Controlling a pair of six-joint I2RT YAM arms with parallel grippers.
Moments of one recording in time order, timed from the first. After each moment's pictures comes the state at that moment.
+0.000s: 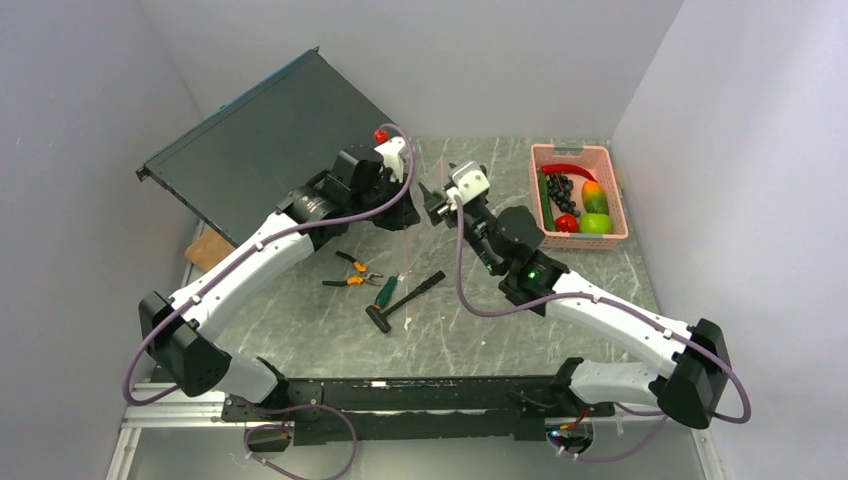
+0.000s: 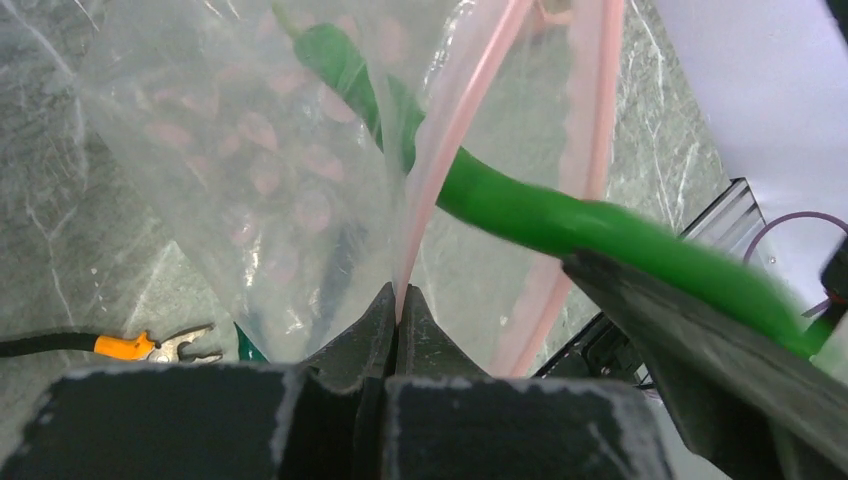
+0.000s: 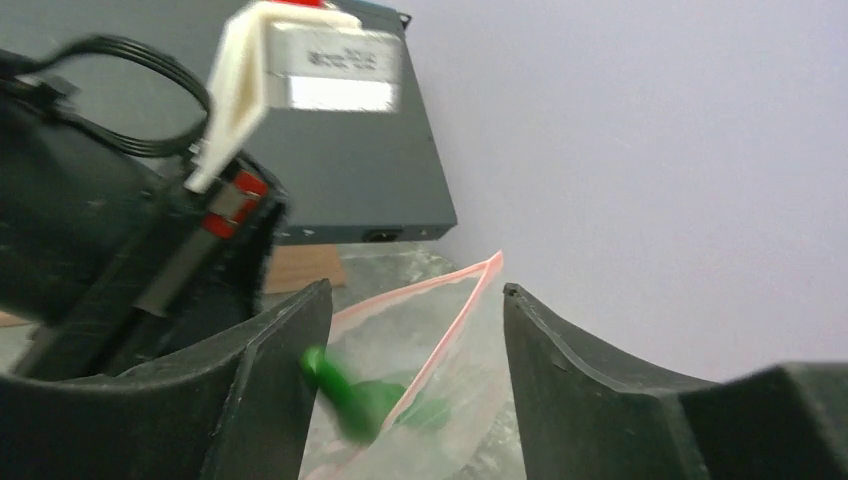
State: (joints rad) left arm -0.70 1.43 1.45 -0.58 0.17 -0.41; right arm 0.90 1.17 0.93 0.47 0.30 -0.37
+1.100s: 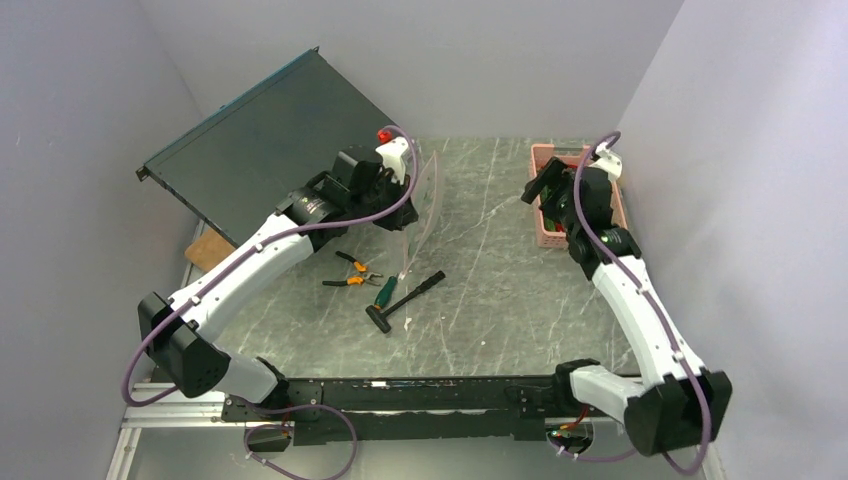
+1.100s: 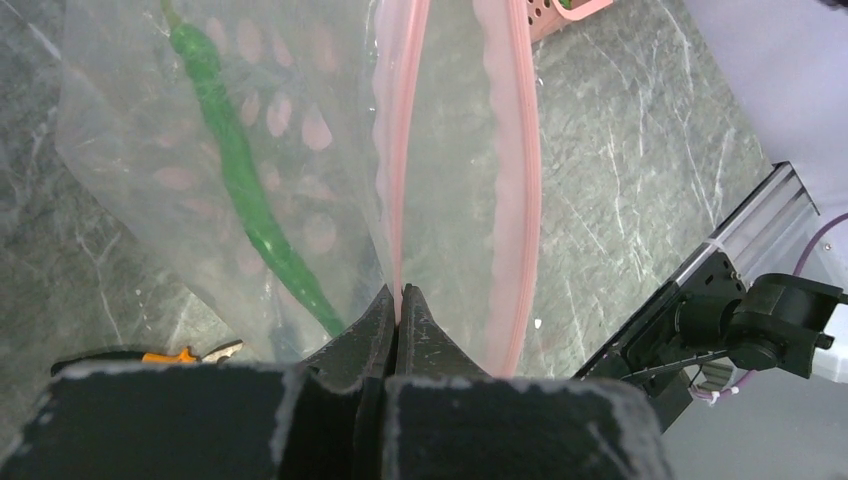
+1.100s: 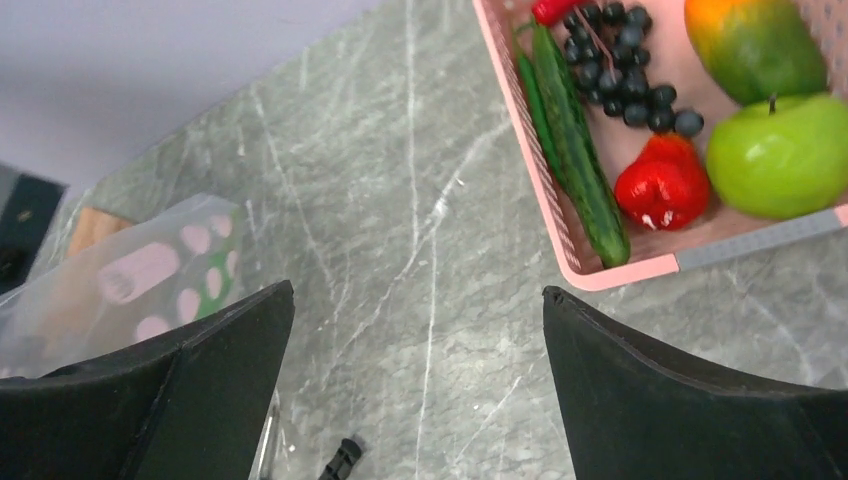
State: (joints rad) left arm -0.70 1.43 1.44 -0.56 0.16 -0.31; right arm 0.22 1.05 1.01 -0.35 0.26 0.55
